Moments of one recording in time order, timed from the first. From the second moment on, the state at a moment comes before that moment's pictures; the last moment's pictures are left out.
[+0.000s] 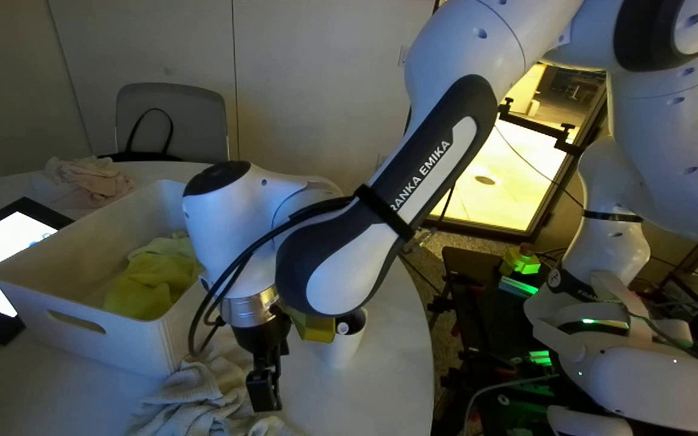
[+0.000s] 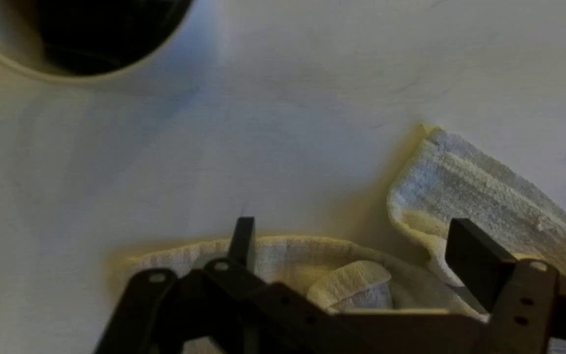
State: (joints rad) arm 0.34 0.67 0.11 -1.79 -0.02 2.27 0.23
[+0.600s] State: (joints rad) arm 0.33 0.73 0.07 -1.75 -0.02 2.42 0.26
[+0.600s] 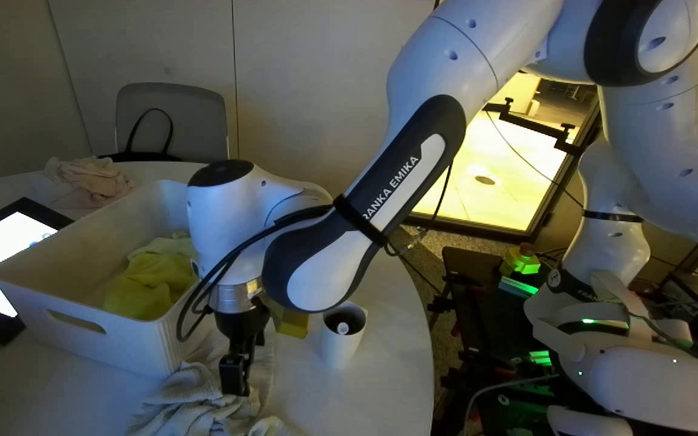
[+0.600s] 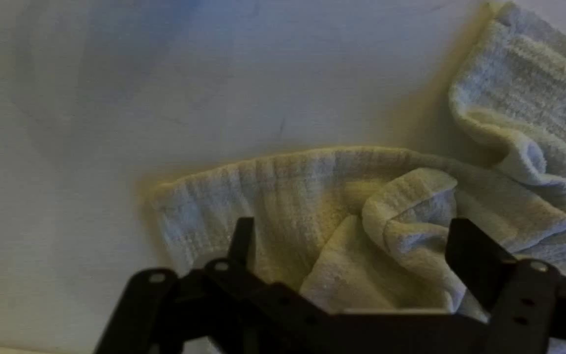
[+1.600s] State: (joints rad) arm 0.28 0.80 0.03 -1.73 -0.02 2.46 0.26
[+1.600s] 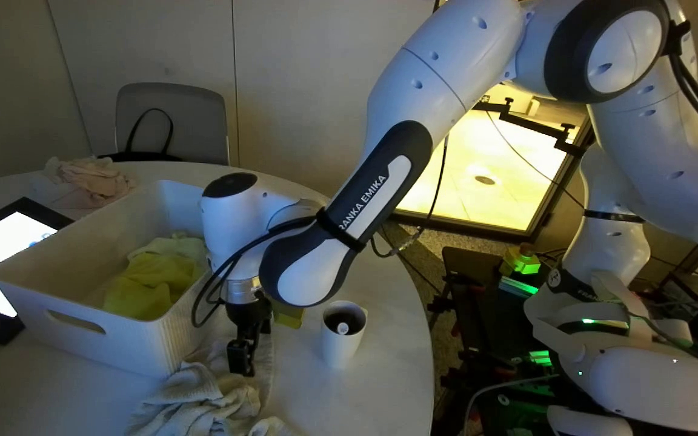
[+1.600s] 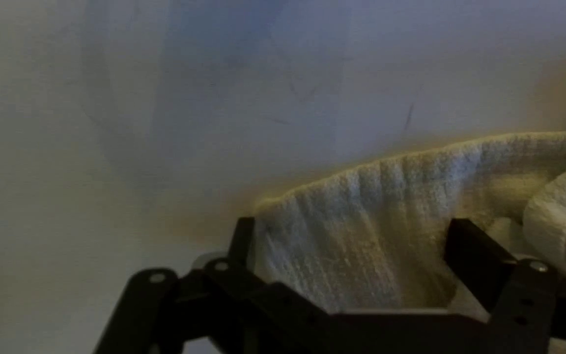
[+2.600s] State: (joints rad) arm 0.28 0.81 0.00 -1.73 -0.03 2.46 0.27
